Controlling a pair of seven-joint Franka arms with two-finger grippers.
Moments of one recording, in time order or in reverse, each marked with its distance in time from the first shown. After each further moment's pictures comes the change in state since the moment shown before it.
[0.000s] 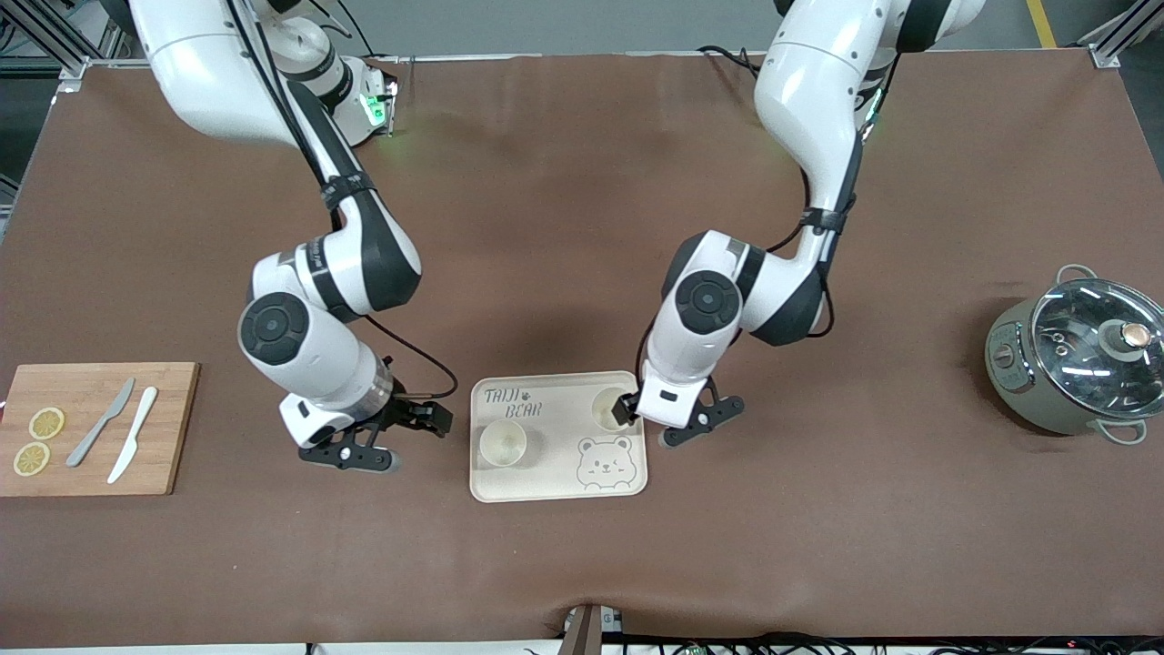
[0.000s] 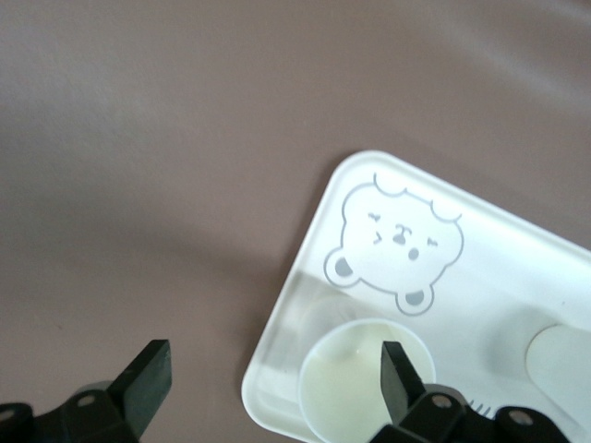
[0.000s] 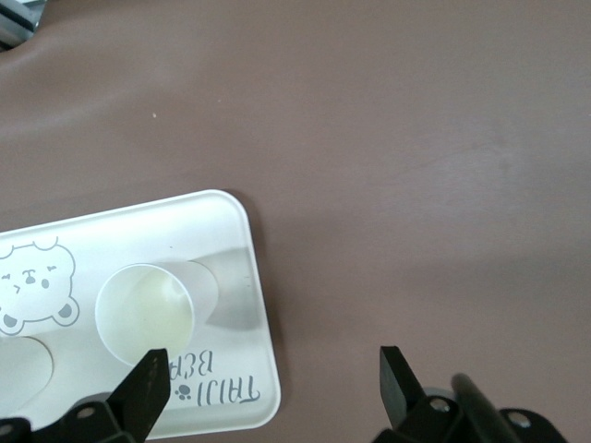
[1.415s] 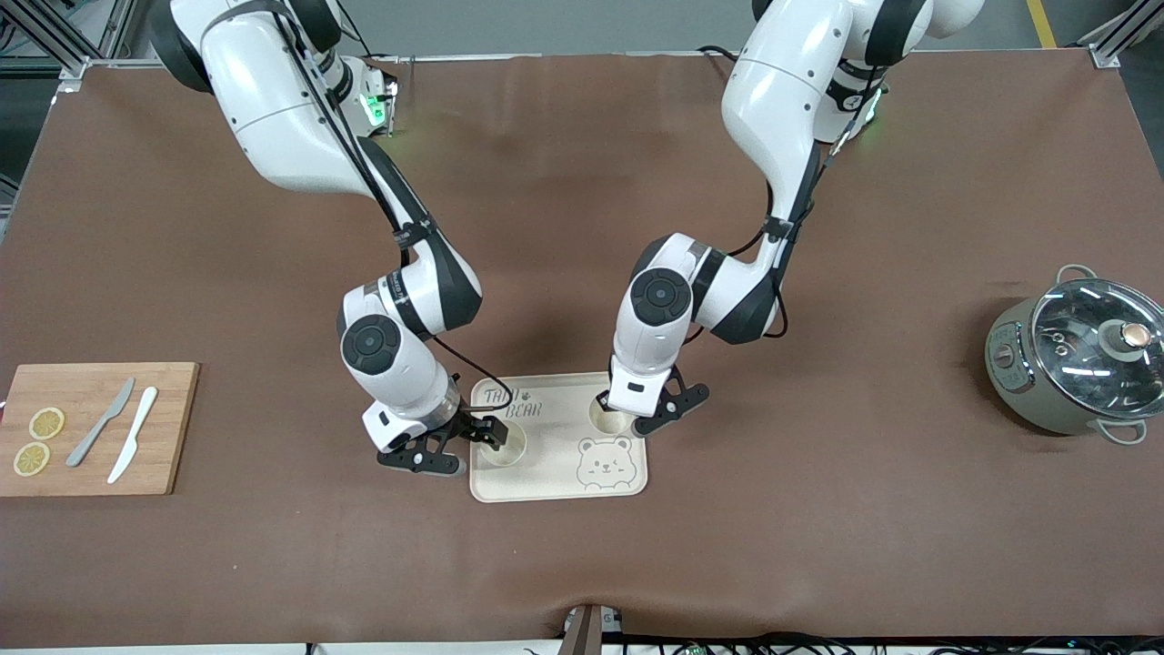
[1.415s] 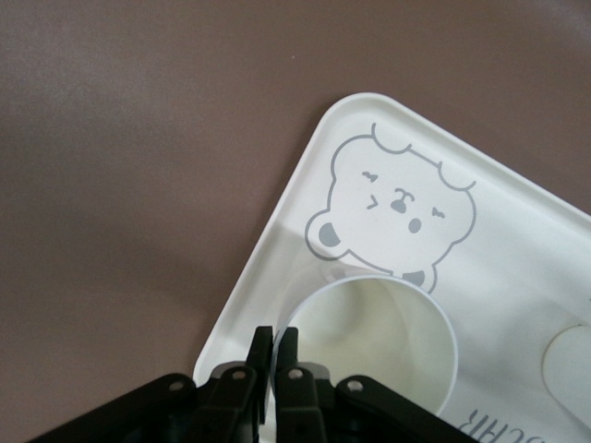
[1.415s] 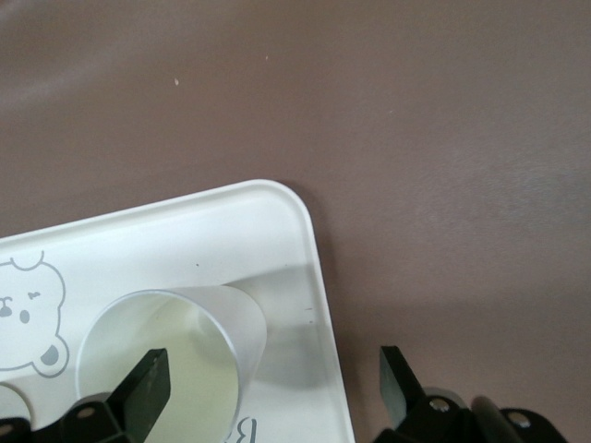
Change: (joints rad) left arm -0.049 0.066 0.004 0.009 0.015 0.070 -0.126; right arm 0.074 0.171 0.000 0.004 -0.001 0.245 0.077
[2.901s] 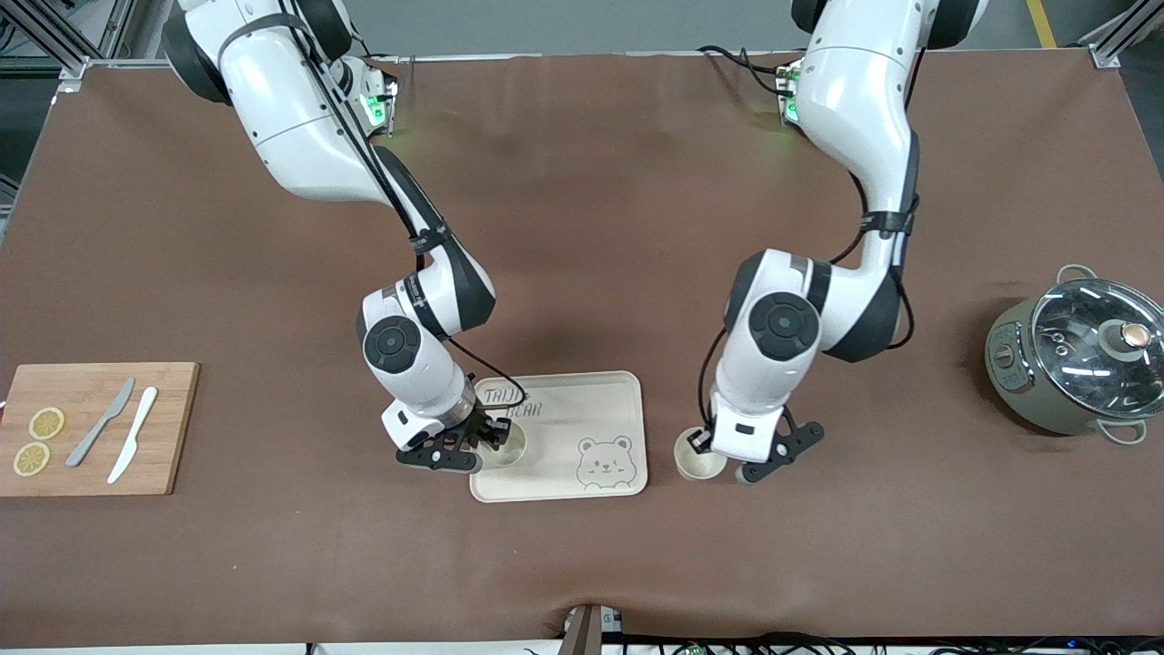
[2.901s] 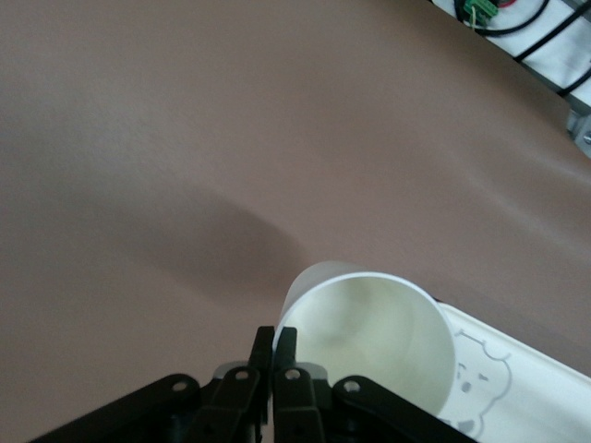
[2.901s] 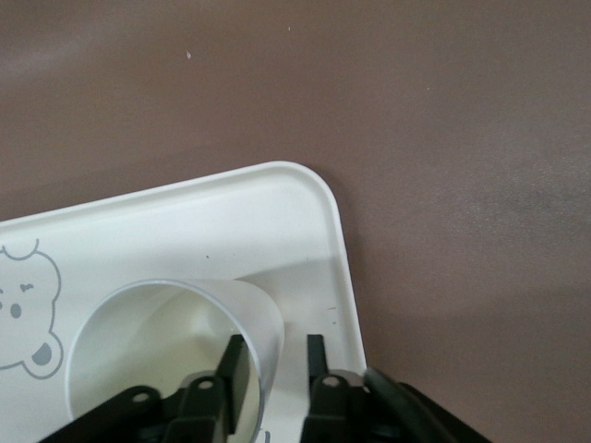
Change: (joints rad) left arm 0.149 -0.094 0.088 0.029 0.004 -0.128 0.214; right arm 0.019 0.035 -0.001 0.004 0.000 0.041 0.001
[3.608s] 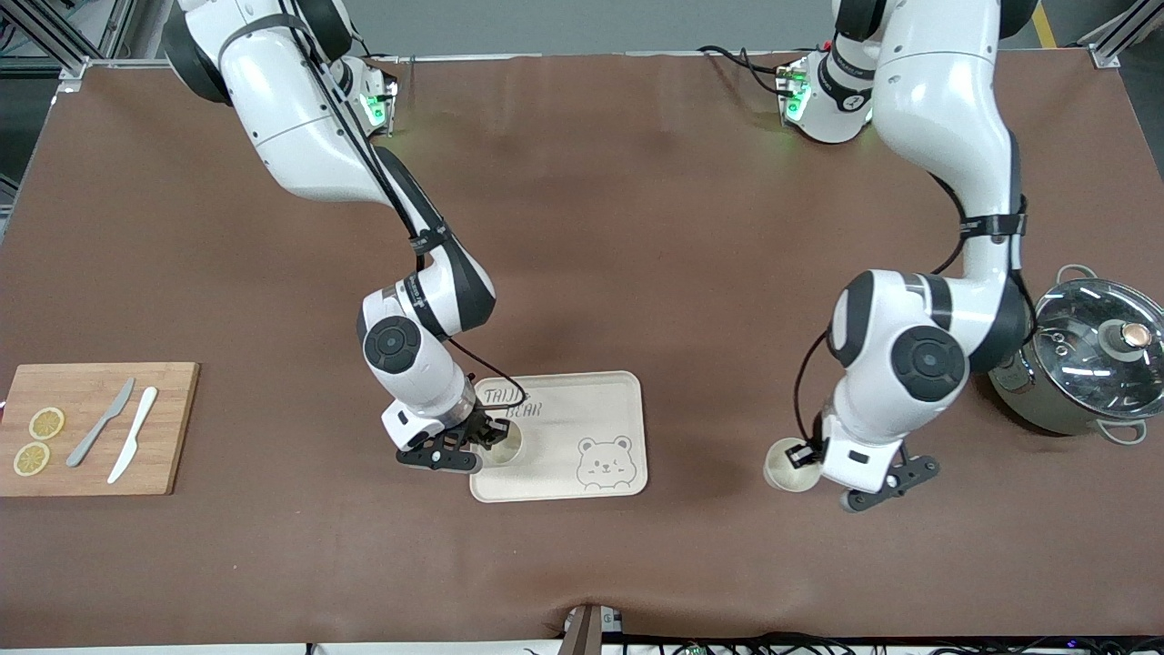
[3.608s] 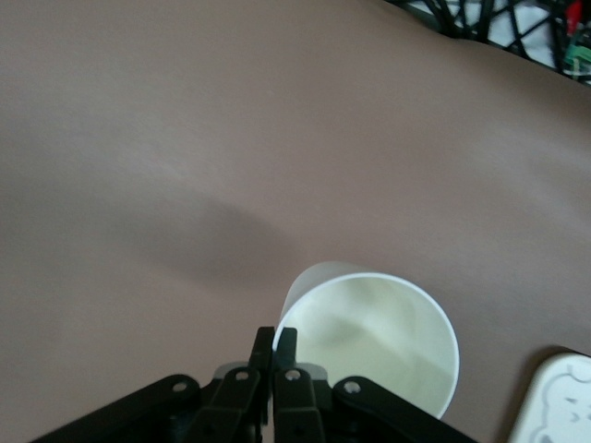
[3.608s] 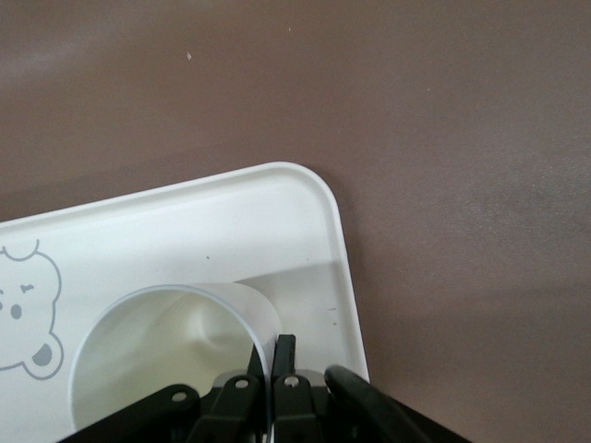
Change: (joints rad) left arm 0.172 -0.054 0.001 -0.025 0.001 -0.080 0.319; right arm 0.000 0.001 0.000 0.005 0.000 -0.001 0.000
